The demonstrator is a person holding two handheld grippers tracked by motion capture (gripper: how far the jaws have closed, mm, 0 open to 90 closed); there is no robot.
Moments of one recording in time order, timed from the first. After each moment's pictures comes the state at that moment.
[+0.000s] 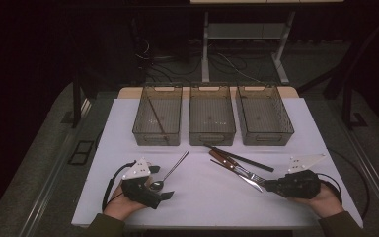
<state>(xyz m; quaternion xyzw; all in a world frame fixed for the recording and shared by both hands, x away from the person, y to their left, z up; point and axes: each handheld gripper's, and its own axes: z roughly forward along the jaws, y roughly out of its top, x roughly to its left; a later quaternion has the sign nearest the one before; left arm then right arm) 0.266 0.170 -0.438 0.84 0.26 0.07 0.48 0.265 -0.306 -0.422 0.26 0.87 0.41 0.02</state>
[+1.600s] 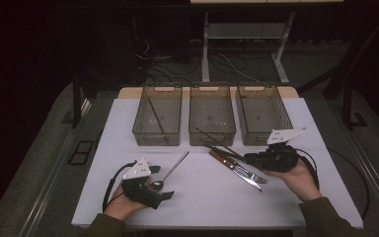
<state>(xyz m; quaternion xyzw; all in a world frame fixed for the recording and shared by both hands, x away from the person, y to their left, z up) 0.266 0.167 -0.440 0.83 0.26 0.07 0.48 0.313 -0.253 -0.381 0.31 0.84 0.44 0.04</state>
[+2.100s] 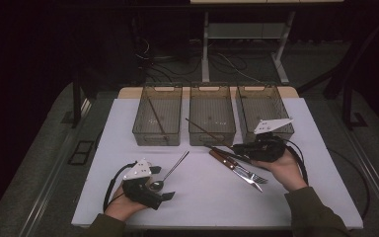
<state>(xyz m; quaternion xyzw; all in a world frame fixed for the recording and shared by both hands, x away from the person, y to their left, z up) 0.265 0.167 -0.440 0.83 0.26 0.07 0.49 0.334 -0.221 -0.369 0.30 0.84 0.45 0.05</state>
